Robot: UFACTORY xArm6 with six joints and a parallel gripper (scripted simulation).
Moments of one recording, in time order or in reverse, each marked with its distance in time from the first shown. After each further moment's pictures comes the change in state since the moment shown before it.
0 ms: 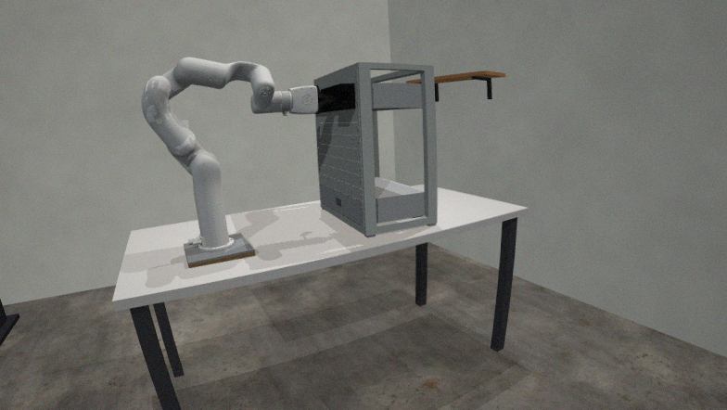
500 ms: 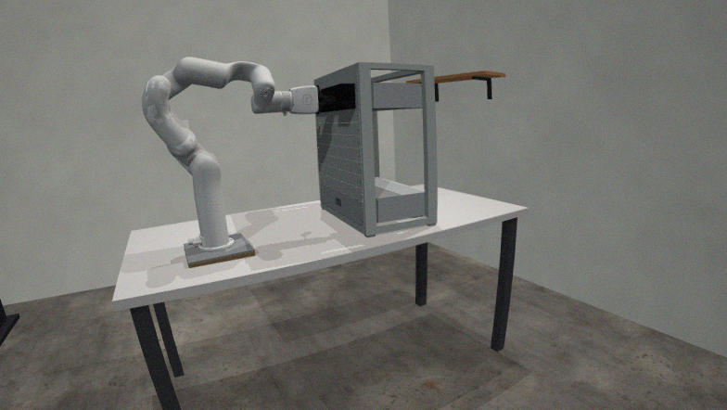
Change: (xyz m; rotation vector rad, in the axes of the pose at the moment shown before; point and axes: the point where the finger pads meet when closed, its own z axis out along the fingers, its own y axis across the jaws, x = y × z) arm 0.000 0.000 0.001 0.000 0.001 0.000
